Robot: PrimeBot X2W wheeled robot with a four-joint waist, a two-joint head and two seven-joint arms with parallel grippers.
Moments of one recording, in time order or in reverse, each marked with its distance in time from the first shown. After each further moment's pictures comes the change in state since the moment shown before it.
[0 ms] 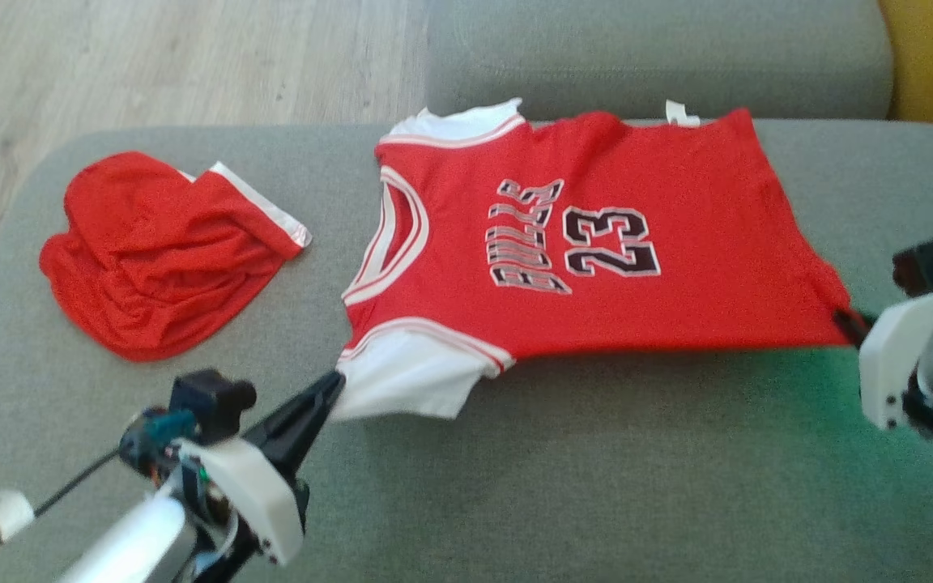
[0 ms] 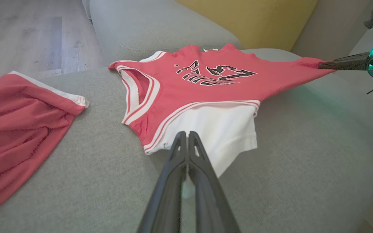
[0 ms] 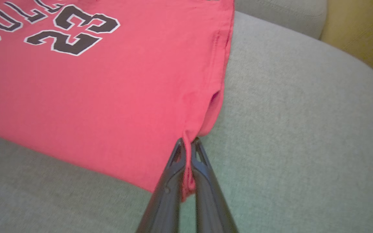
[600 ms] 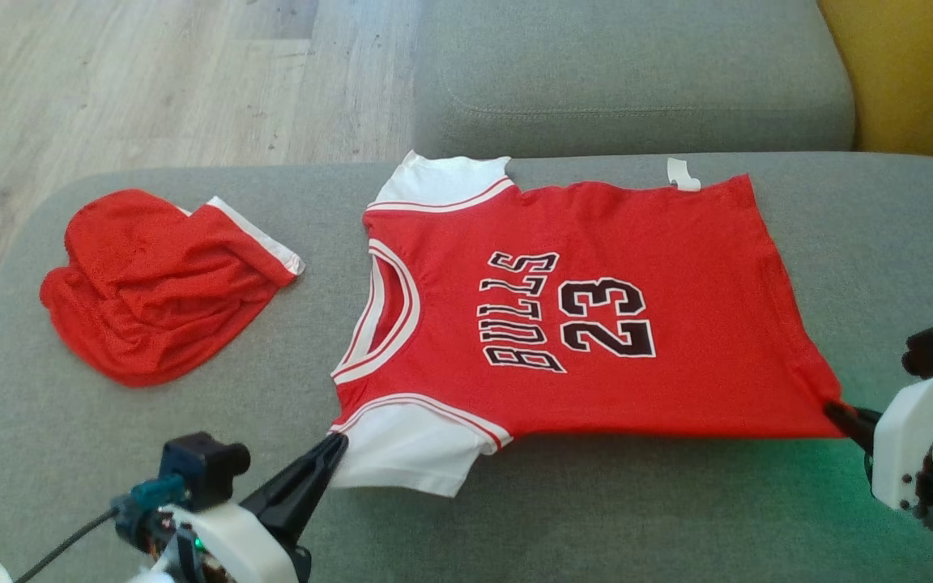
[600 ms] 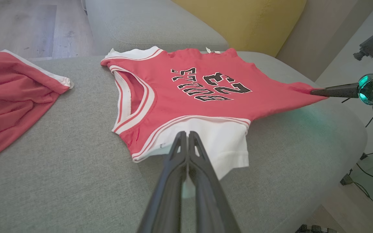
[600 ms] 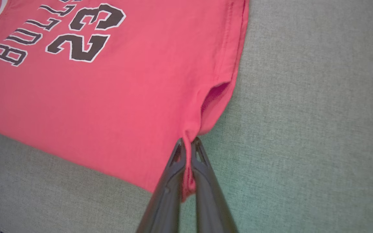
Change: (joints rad) left arm 0.206 0.088 0.004 -0.261 -0.085 0.105 0.056; right arm 0.237 -0.121 0.014 -0.240 0.277 0.000 0.084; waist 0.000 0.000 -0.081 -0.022
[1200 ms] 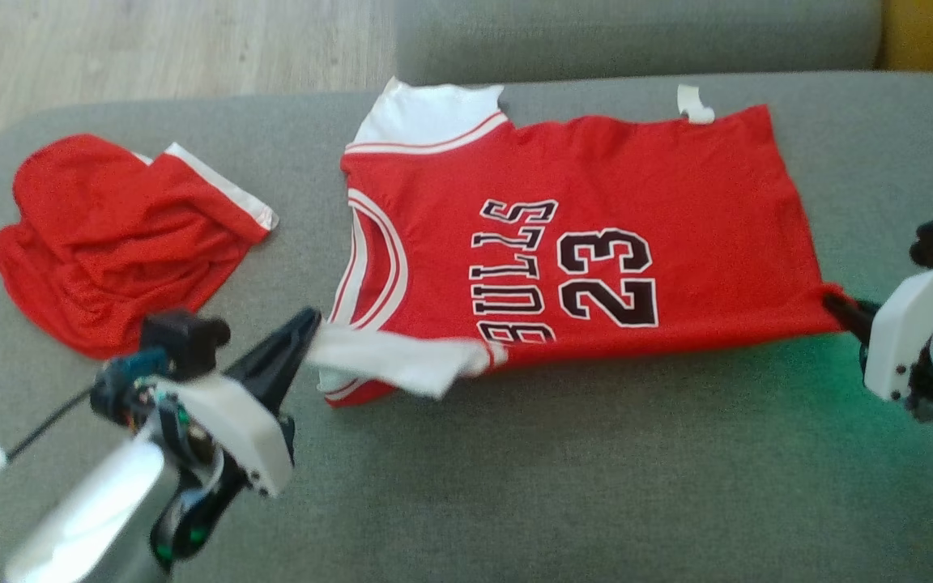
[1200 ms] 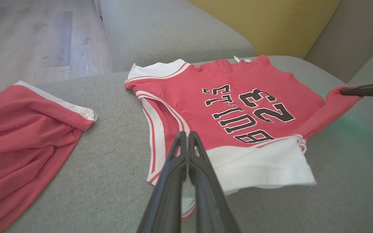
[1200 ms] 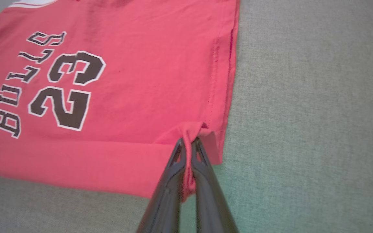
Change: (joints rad) left arm -0.236 -0.062 0.031 0.173 0.031 -0.007 0.003; right arm -0.161 0.081 -0.128 0.057 -0.076 0.000 0.078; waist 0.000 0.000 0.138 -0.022
